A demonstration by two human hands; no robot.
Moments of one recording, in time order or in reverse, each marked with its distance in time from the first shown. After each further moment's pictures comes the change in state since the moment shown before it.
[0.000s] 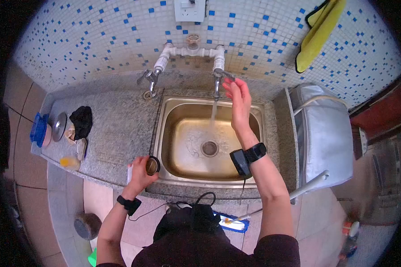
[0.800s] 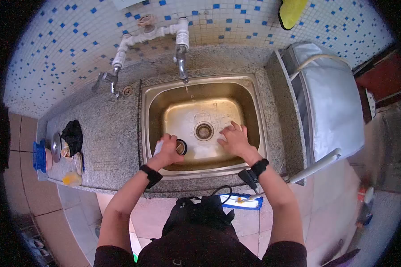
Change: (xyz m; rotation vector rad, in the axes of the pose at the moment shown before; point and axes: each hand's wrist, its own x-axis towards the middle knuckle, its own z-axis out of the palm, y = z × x) left_hand 0.111 0.105 0.117 0.254 -0.462 0.183; right_hand -0.145 0.134 -0.153 -1.428 -0.648 0.024
